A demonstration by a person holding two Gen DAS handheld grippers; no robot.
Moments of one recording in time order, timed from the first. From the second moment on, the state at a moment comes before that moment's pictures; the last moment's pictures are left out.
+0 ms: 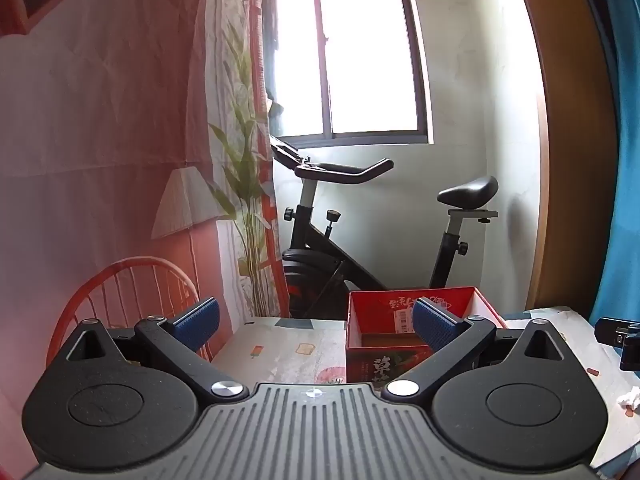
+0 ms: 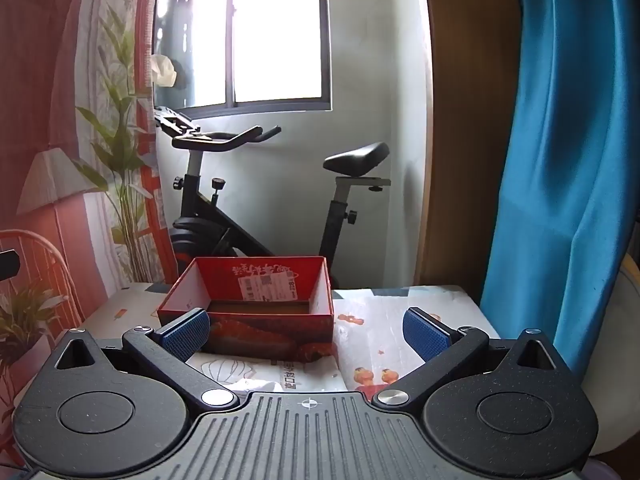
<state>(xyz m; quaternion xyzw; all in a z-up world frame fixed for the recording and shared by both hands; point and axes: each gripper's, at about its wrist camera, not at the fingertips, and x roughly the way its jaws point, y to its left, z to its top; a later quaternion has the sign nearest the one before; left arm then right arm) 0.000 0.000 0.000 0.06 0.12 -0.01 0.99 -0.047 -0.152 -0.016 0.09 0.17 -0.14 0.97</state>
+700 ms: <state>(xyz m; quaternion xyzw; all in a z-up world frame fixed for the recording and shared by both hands) 0.007 0.010 0.003 0.05 0.13 -0.02 0.99 -0.046 -0.152 -0.017 0.08 0.17 -0.14 0.97</state>
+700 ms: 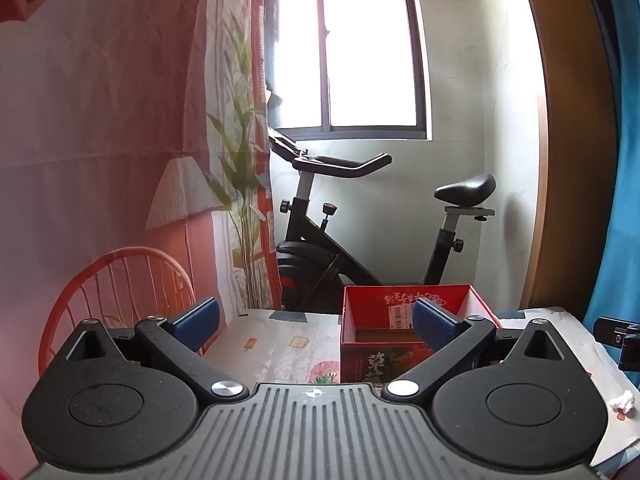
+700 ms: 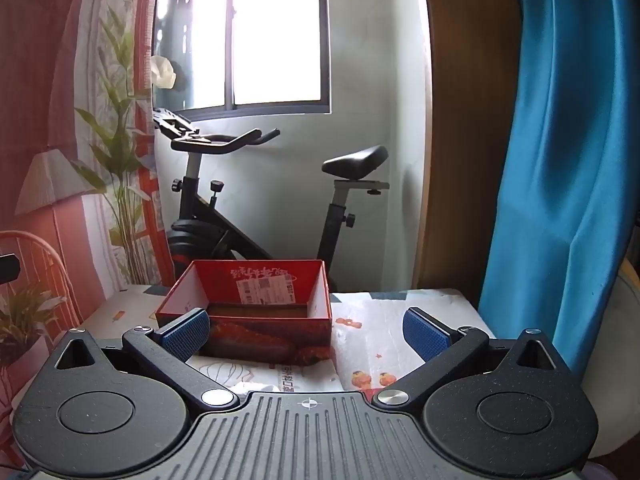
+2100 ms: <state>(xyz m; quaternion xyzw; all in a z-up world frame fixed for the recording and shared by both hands) 0.014 0.011 0.002 0.04 0.15 -0.01 0.99 -0.047 -0.154 -0.020 0.08 0.17 -0.14 0.97</state>
